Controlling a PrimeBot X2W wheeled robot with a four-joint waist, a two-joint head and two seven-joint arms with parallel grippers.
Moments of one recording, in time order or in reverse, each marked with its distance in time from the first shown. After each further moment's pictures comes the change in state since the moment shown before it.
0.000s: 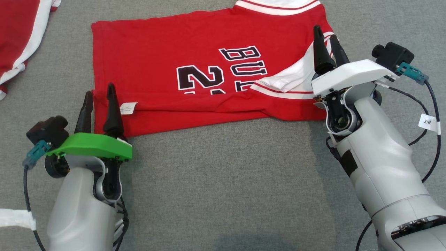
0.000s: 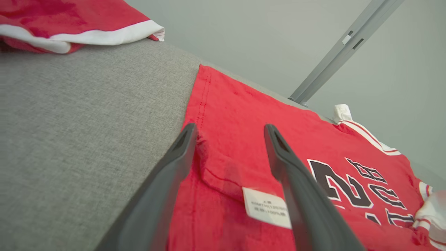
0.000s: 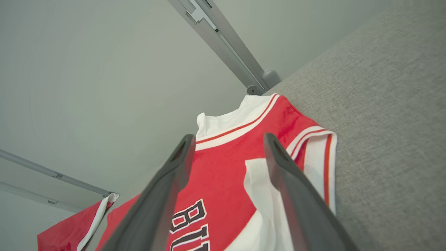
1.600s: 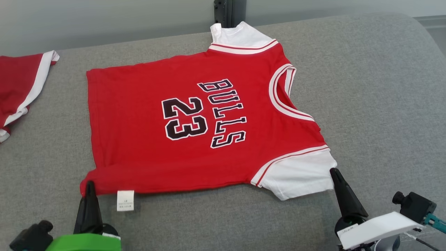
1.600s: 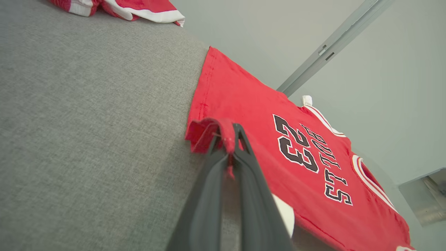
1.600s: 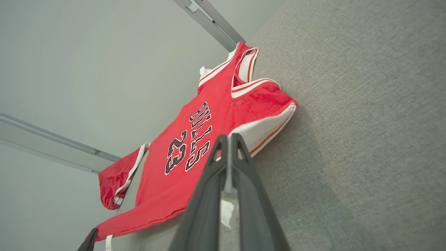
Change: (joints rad) left arm 0.615 -0.009 0.093 -0.479 -0.118 0.031 0.046; right arm 0.990 -0.018 -0.065 -0.906 -0.006 0.000 0.206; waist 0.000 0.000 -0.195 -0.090
